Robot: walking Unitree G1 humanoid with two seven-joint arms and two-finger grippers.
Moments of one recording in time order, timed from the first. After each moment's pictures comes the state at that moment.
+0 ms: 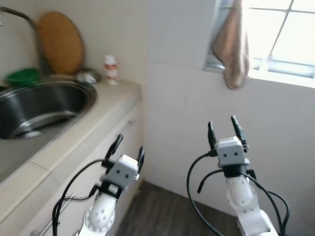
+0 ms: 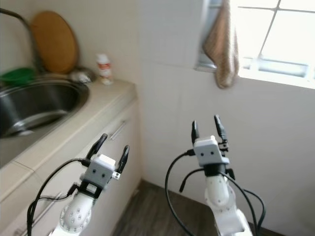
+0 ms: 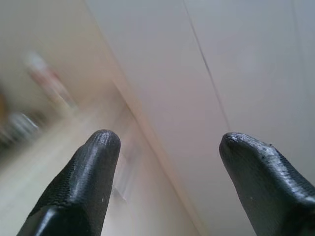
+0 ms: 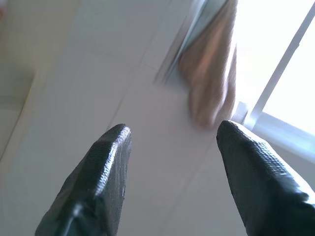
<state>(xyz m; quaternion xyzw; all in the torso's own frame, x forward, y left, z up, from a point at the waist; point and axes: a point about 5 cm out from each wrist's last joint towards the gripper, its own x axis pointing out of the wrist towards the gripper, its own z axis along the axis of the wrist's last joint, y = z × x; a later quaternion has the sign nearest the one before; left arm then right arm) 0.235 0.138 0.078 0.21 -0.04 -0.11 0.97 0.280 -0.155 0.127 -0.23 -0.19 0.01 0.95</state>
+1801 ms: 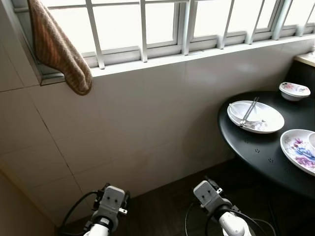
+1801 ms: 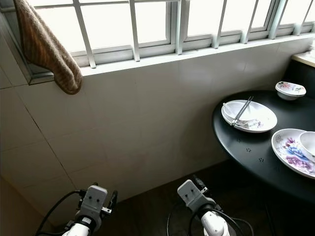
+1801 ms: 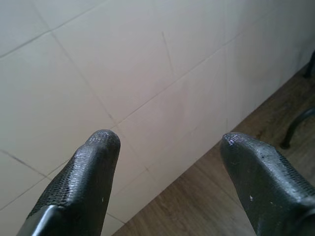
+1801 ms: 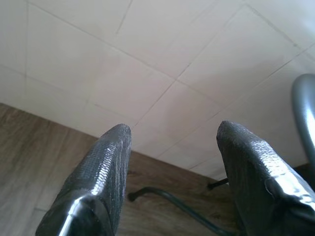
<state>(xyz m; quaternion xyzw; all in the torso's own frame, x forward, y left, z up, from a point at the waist) 0.205 0.153 0.009 0.15 0.15 -0.08 0.97 0.245 -0.157 0.020 -0.31 0.11 0.17 0.93</state>
